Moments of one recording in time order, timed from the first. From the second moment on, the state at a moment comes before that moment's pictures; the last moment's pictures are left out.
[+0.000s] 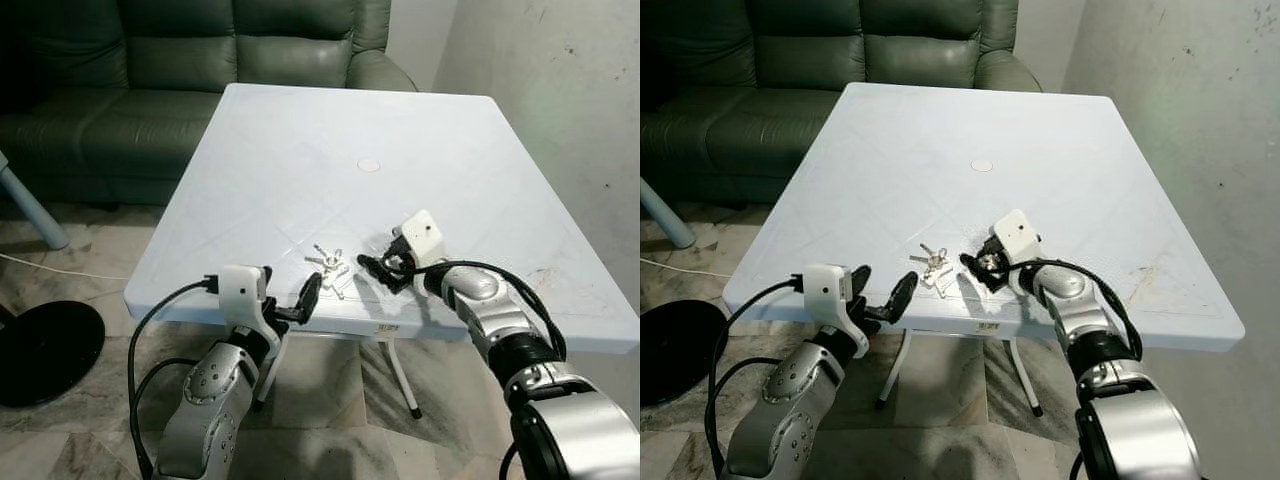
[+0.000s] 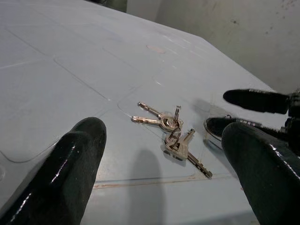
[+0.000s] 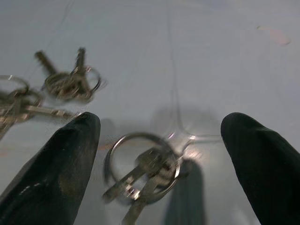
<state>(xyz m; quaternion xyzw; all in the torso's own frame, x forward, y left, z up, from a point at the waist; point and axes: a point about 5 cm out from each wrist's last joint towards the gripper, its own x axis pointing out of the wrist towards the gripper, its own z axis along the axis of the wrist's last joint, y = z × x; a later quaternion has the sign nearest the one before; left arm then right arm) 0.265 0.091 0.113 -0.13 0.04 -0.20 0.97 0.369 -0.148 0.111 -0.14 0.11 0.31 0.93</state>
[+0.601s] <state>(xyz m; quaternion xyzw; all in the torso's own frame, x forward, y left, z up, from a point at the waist) 0.264 0.091 0.112 -0.13 0.04 -0.20 0.97 0.364 -0.152 0.103 -0.12 0.13 0.34 0.92</state>
